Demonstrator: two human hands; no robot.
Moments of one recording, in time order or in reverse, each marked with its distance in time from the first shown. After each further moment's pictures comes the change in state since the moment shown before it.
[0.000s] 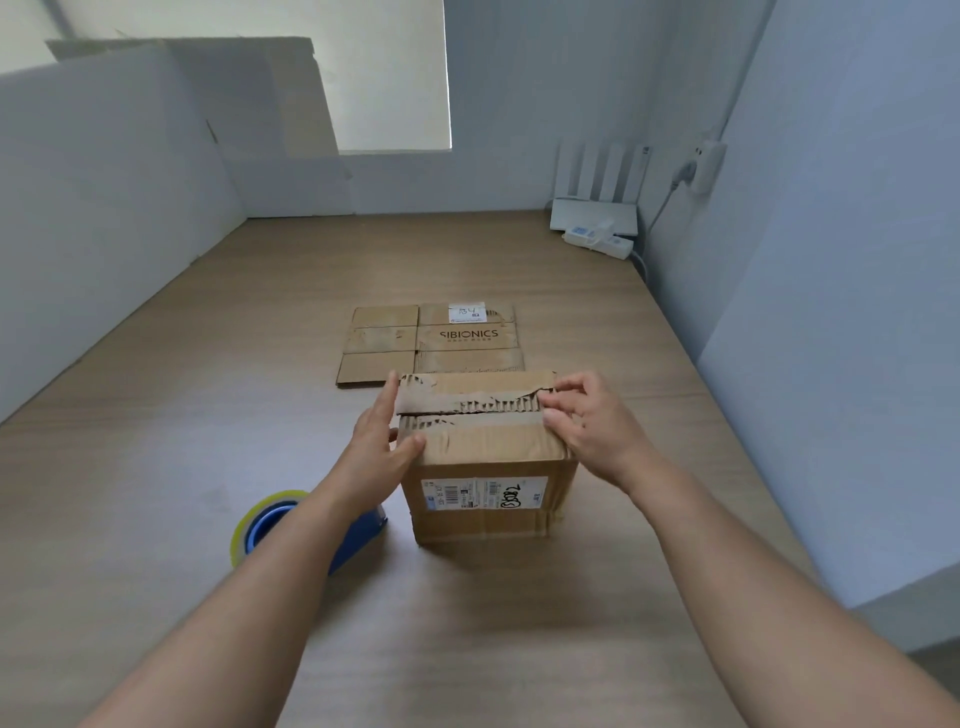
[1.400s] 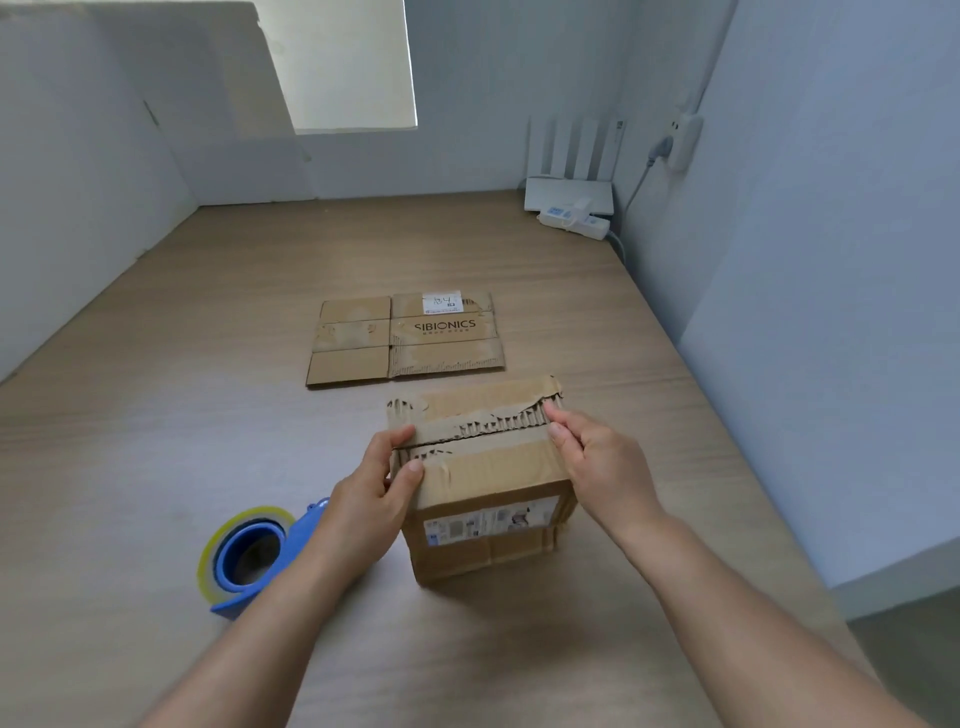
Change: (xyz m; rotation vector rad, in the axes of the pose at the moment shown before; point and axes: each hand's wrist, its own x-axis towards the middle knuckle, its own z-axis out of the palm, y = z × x) left_hand -0.025 -0.002 0.019 0.082 -0.031 -0.035; right_hand -0.034 0.008 0.017 0.018 0.219 0.076
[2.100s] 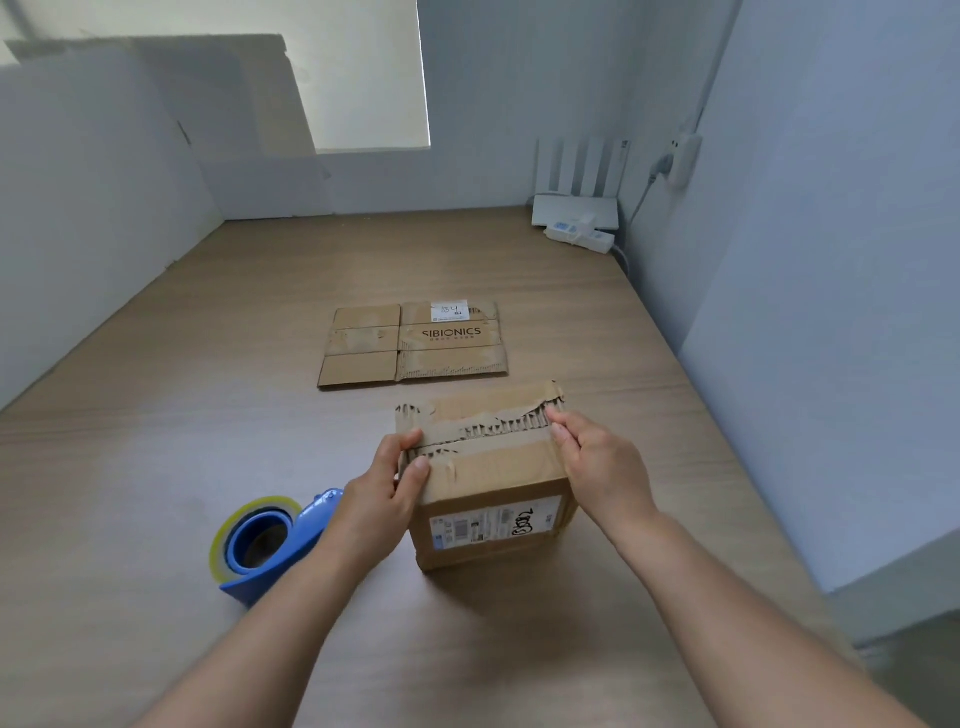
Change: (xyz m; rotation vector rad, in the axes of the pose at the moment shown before) left_hand -0.013 0.002 0.014 0.045 0.049 0.006; right_hand -0.007 0.007 -0.001 -0.081 0.006 -0.027
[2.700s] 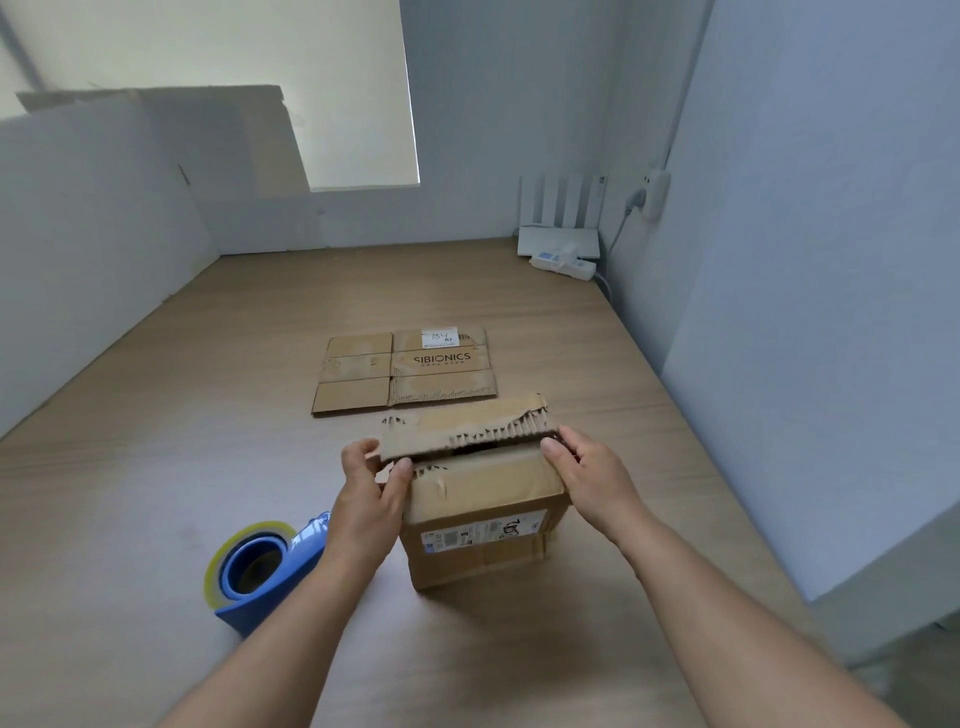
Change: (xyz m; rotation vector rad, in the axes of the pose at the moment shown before) left_hand 0.007 0.009 0.005 -0.161 0.222 -0.007; right_hand 0.003 0.005 -0.010 0.333 -0.142 0.123
